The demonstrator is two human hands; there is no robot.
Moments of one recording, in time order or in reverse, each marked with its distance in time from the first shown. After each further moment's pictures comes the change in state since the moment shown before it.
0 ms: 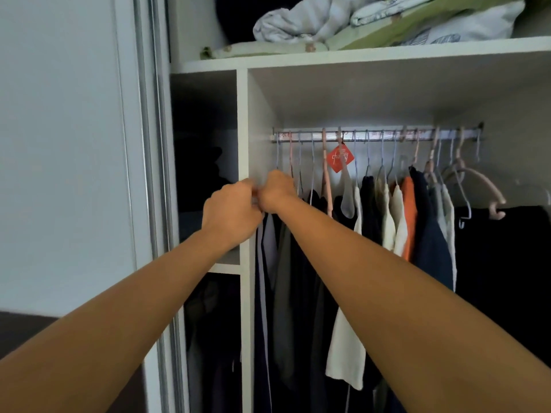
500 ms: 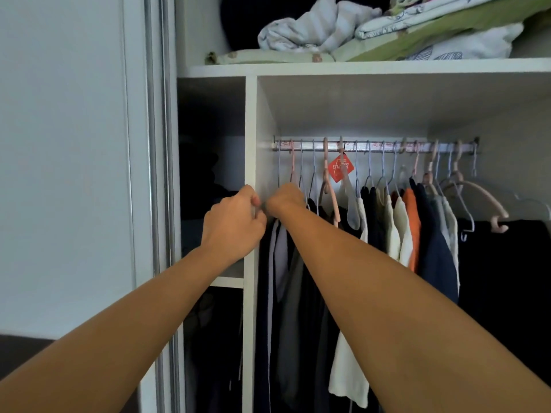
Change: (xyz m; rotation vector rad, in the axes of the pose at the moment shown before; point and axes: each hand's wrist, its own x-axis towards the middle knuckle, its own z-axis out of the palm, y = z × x) left_hand 0.002 -0.022 0.008 -0.151 0.052 -0.001; right_hand 0.023 0.003 0.012 0.003 0.093 0.278
